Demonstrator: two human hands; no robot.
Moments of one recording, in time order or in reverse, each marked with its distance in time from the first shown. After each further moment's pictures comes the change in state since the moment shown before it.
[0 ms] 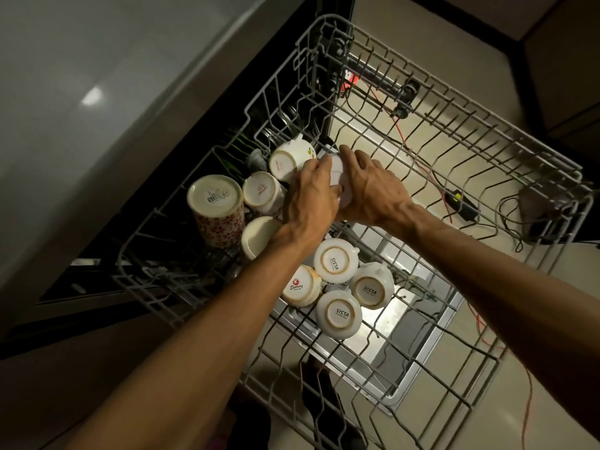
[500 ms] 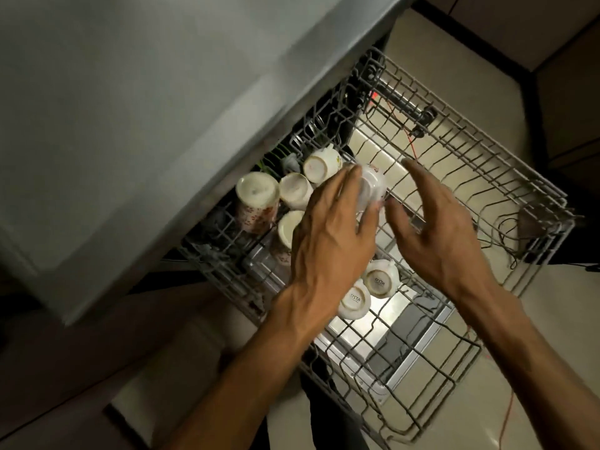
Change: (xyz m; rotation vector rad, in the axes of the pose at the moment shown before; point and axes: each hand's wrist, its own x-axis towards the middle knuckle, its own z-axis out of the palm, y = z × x) left_hand -0.104 0.049 -0.096 -0.254 0.219 0.023; right_hand -0.137 -0.056 -0.089 0.329 0.359 -0.001
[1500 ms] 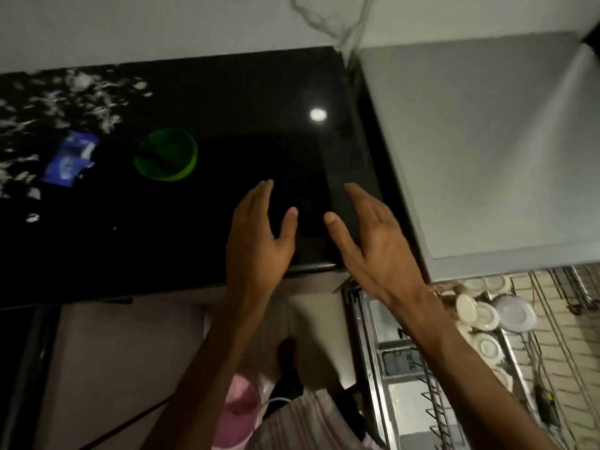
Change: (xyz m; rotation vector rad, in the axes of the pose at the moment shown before) left_hand -0.244 -0.098 -0.409 0.172 0.773 -0.572; right_hand -0.110 -0.443 0.056 0.149 -0.333 -0.741
